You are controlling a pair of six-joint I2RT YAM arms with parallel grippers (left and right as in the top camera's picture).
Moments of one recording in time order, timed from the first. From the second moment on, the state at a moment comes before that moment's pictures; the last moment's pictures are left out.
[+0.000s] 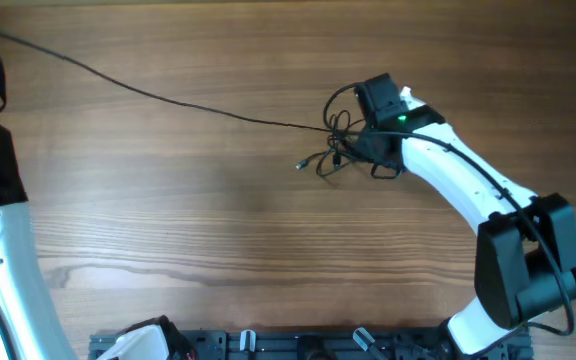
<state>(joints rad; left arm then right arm) 0.32 1.33 1.71 -0.31 -0.27 -0.73 0.36 1.78 1.21 -0.74 0.23 0.85</state>
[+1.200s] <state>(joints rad) 0.24 1.40 1.71 -0.40 0.32 -0.79 0.75 1.80 1.44 -0.82 -0.17 -0.28</state>
